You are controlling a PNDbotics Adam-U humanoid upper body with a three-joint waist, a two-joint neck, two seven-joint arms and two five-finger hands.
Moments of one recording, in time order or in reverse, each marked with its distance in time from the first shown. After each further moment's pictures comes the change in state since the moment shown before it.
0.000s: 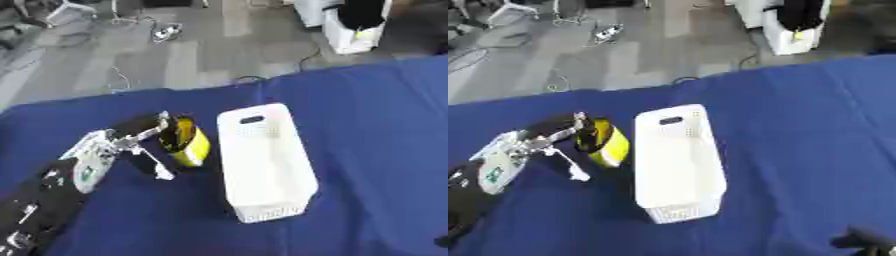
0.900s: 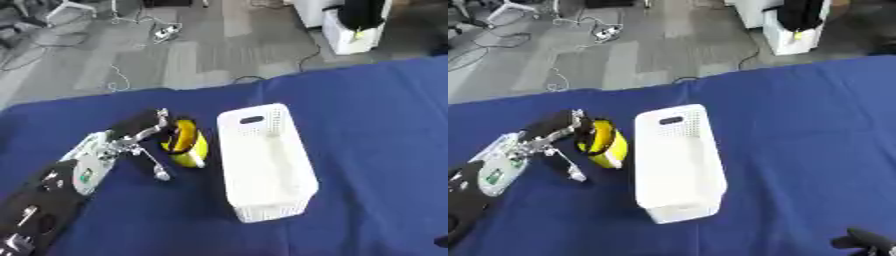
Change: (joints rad) left arm 0.009 0.000 -0.005 -0.016 0.019 -0.040 0.101; right arm 0.000 0.000 0.000 0.000 -0.001 0.000 0.000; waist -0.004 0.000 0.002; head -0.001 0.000
